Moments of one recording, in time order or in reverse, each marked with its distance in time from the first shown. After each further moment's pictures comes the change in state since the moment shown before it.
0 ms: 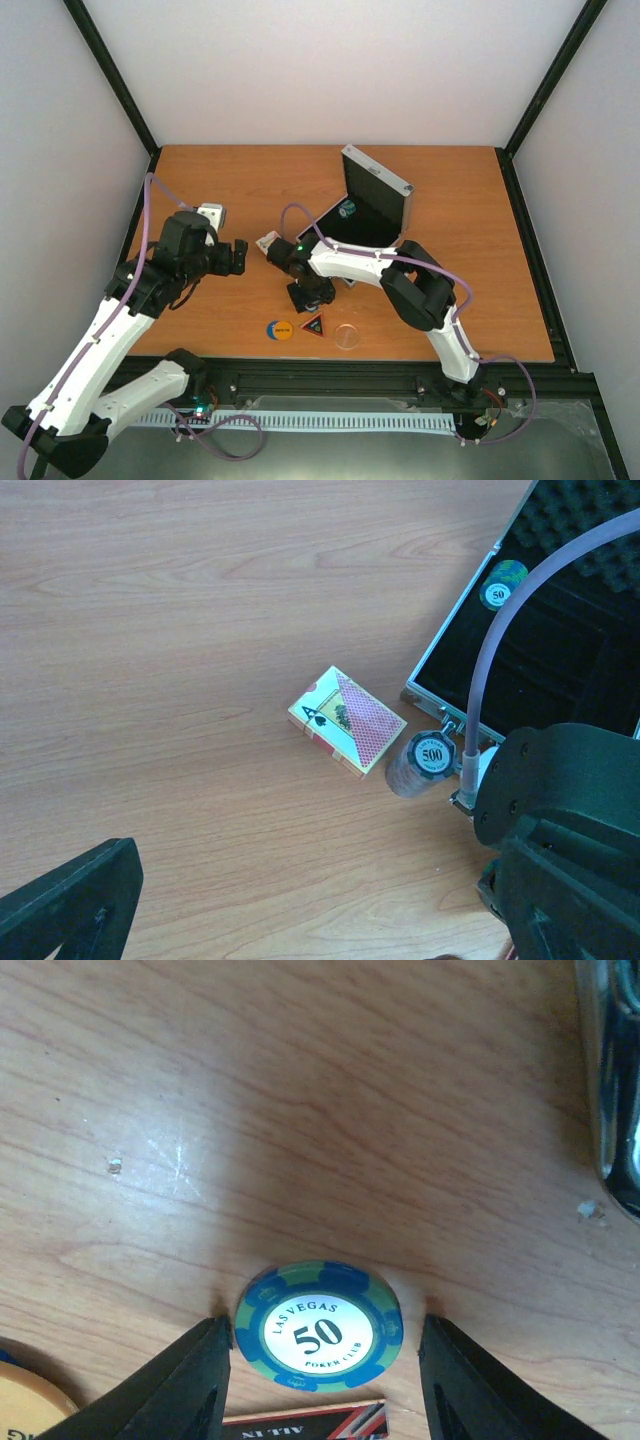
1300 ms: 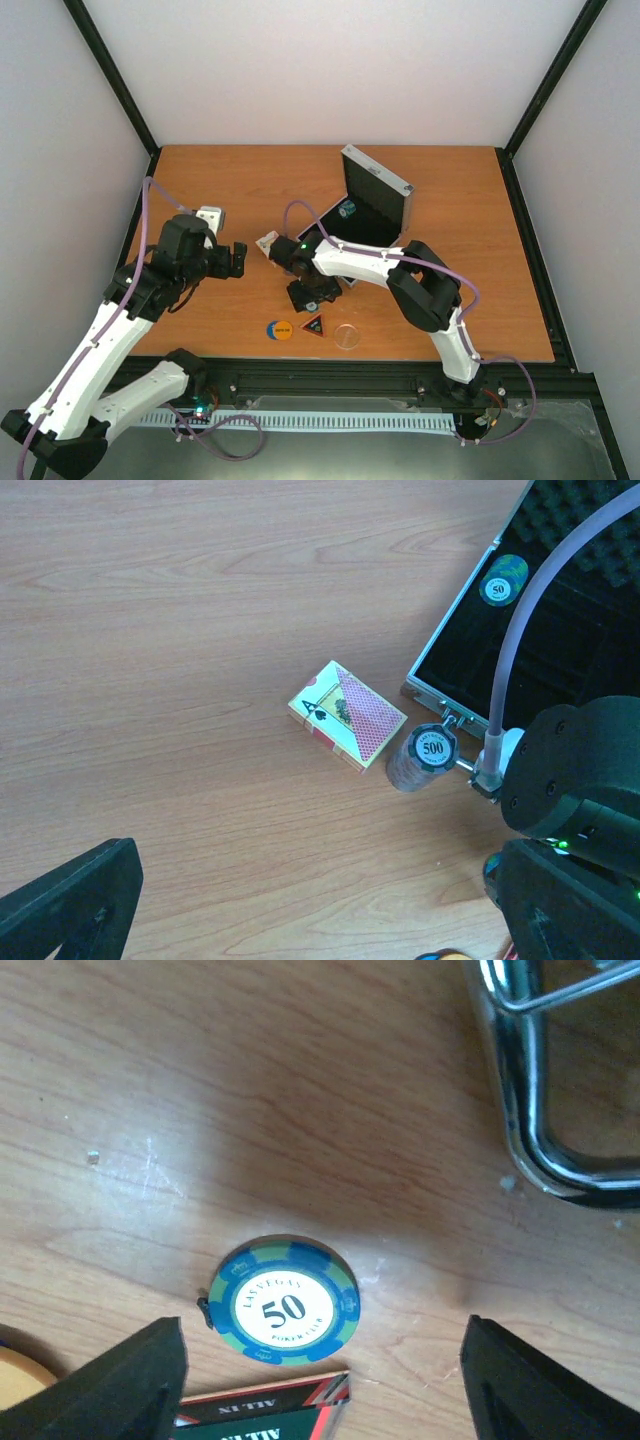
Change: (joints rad) left arm 0.000 -0.024 -0.021 -0.001 0.004 0.000; right arm -0.004 -0.039 -0.017 -0.013 0.045 0.013
